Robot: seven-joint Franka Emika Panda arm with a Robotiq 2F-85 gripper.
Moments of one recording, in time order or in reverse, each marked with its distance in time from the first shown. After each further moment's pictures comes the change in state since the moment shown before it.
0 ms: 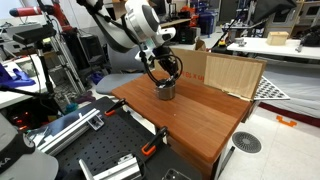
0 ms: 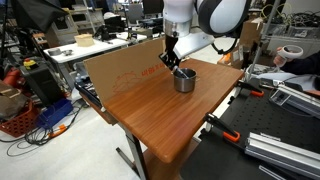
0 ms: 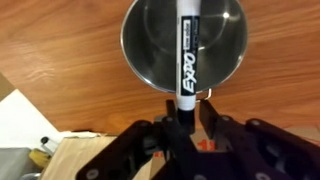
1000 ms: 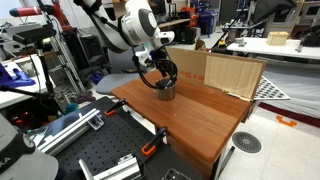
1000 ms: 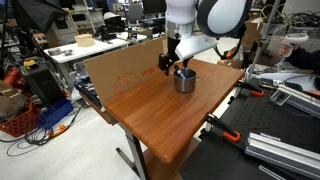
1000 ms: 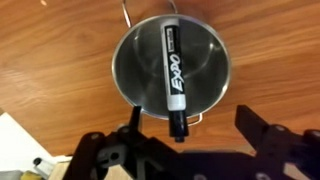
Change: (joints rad) arm -0.078 -0.019 0.098 -0.041 0.136 -0.006 -0.097
